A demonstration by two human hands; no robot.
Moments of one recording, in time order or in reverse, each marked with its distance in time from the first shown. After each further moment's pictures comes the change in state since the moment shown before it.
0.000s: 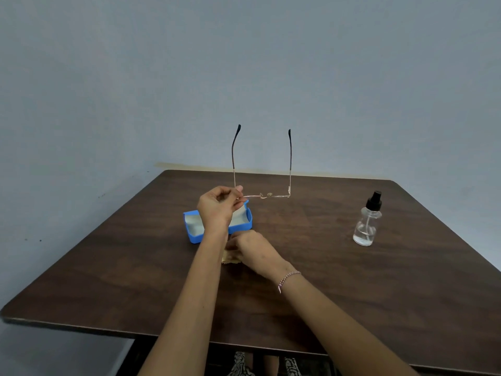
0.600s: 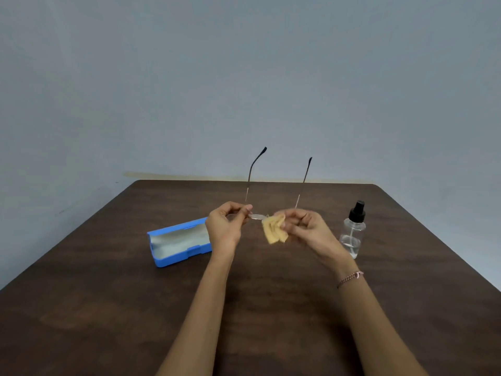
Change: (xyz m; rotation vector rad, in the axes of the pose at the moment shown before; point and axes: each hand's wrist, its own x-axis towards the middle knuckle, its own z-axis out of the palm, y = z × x) left_hand 0.006 -0.046 0.061 0.166 -0.130 0.070; right_hand -0.057 0.108 -0.089 1.261 0.298 0.145
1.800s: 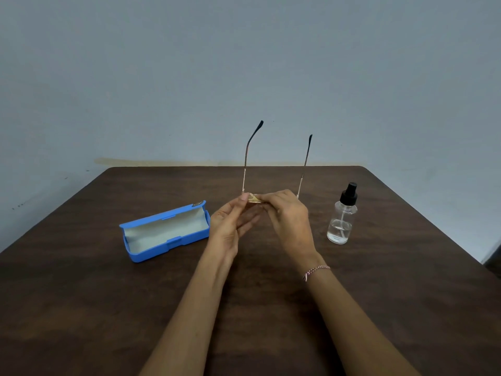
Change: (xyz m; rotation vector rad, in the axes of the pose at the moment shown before) left_hand -0.010 -0.017 0.021 -0.608 -0.287 -0.414; right_hand 0.015 0.028 0.020 -1.131 0.485 -0.548
